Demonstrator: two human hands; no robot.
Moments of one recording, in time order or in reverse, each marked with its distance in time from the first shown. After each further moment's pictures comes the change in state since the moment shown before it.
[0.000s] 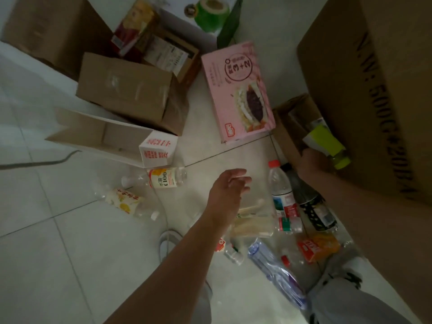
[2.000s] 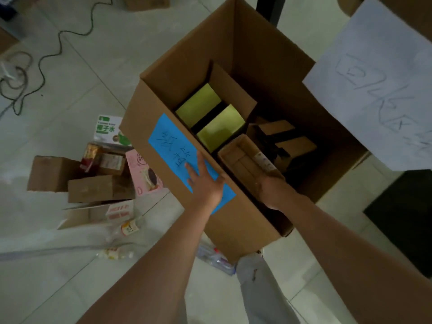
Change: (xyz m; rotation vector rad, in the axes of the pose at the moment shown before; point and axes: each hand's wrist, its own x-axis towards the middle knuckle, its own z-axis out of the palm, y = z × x) left_hand -0.226 0.187 0.298 0.742 0.086 0.236; right_hand -0.234 0.267 -0.342 0.235 -0.285 -0.130
